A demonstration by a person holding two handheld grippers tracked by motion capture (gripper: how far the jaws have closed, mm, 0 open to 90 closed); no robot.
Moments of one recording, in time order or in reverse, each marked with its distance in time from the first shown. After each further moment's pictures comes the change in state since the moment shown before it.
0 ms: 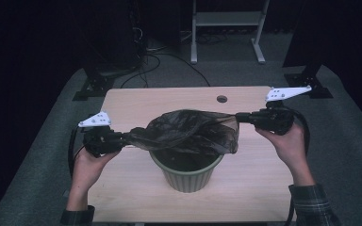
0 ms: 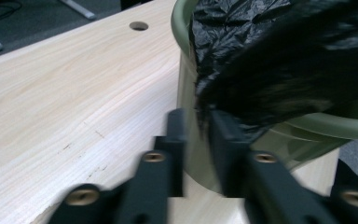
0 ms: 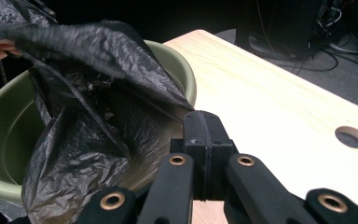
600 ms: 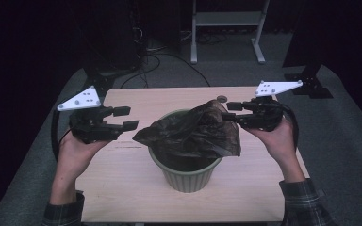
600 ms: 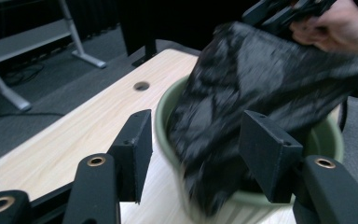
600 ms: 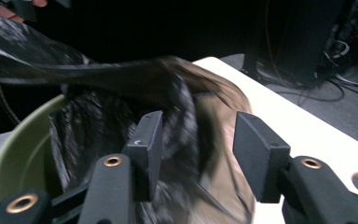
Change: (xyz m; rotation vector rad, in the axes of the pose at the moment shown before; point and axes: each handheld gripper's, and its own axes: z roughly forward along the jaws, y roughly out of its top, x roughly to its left) left arm -0.039 0.082 -0.030 -0.086 0.011 0.170; right arm 0.022 0.028 0.017 -0.075 0.039 -0.071
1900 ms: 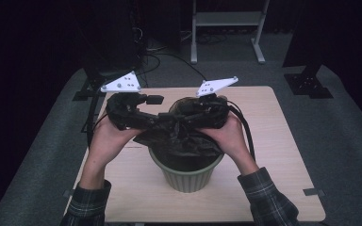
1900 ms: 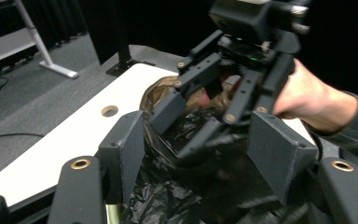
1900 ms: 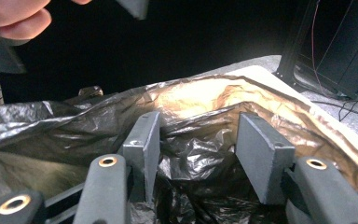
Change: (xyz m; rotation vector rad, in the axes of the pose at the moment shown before) left arm -0.017 0.043 0.055 0.027 -0.065 0.032; right arm 0.048 0.038 0.101 0.047 0.102 -0.063
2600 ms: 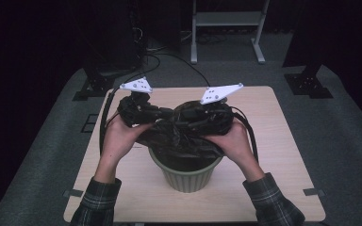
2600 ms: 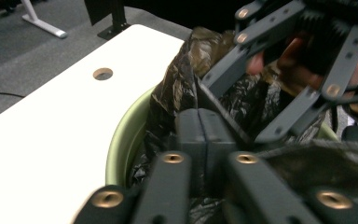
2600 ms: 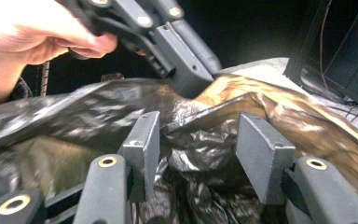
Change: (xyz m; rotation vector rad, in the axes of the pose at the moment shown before) left arm 0.023 -0.021 0.033 0.116 -0.033 -0.095; right arm 0.010 -0.012 -0.017 -0.007 0.022 -0.026
